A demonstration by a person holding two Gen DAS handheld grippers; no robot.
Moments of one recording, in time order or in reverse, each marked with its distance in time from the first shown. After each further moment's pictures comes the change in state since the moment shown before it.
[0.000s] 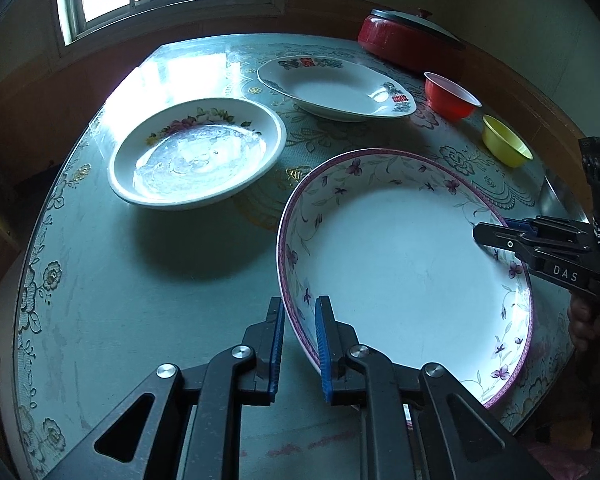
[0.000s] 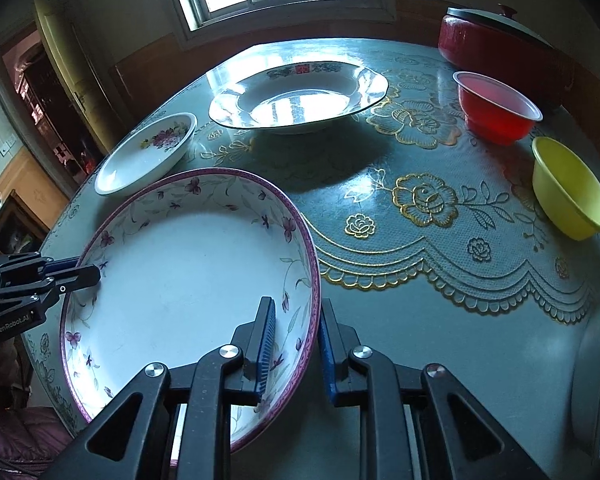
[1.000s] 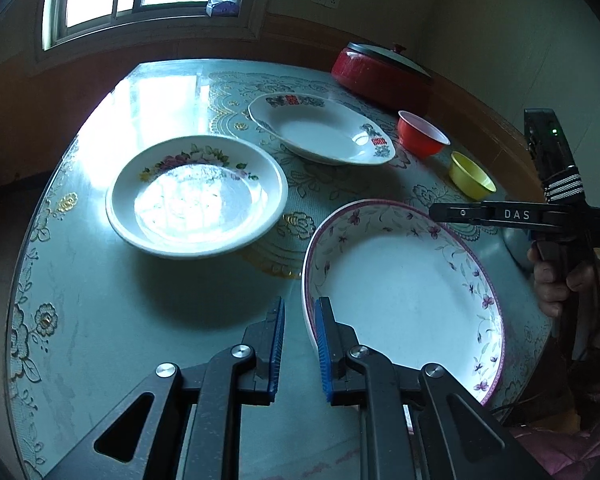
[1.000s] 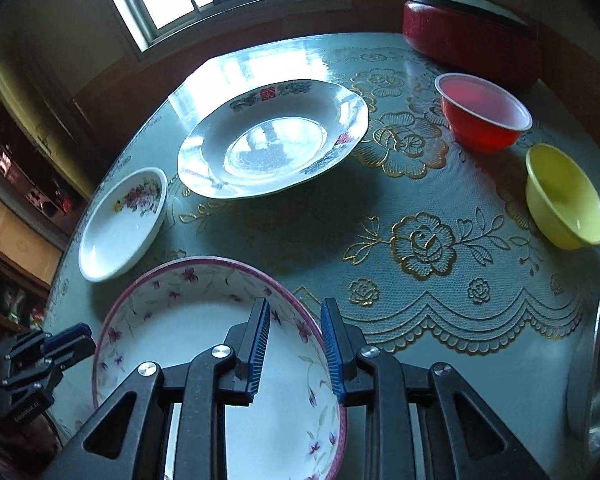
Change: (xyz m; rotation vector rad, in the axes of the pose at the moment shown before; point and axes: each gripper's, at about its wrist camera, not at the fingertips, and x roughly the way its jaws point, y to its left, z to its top) left arm -0.018 0.035 0.021 0.012 -0.107 -0.185; right arm 0.004 -0.004 0.060 0.238 0.026 -0.021
